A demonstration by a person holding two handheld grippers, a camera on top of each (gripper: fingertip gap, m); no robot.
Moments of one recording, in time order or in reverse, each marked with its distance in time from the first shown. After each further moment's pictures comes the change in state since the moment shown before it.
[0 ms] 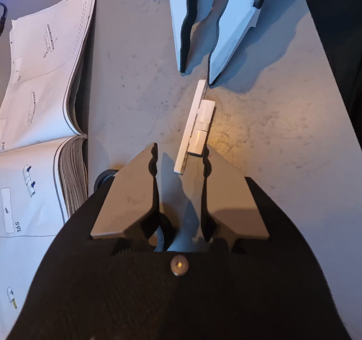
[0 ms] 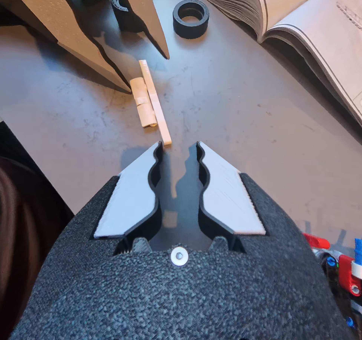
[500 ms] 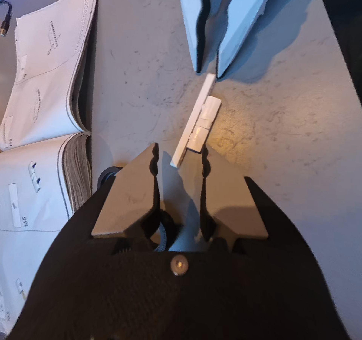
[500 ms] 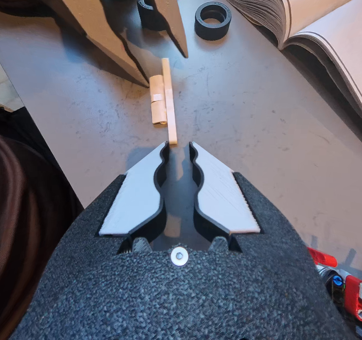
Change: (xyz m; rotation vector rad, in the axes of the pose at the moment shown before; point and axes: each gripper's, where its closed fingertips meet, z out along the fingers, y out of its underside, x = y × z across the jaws) left arm -0.004 0.005 0.002 -0.021 -0.030 0.014; right arm -0.011 0.001 -0.001 0.014 -0.094 -0.063
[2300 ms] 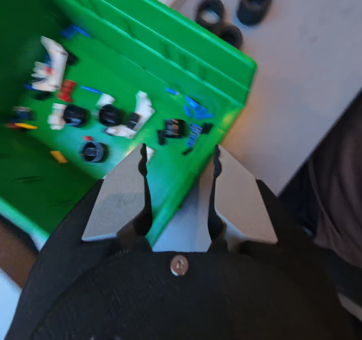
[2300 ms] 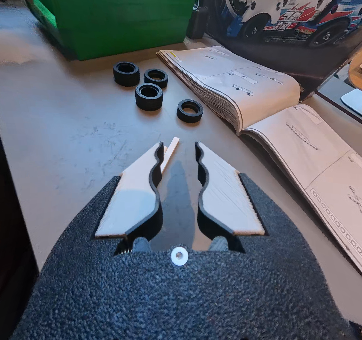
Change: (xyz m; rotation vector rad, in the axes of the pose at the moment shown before) left arm 0.021 0.183 -0.249 -0.237 -0.282 -0.801; right arm 0.016 -0.071 0.000 0.328 0.114 -0.147
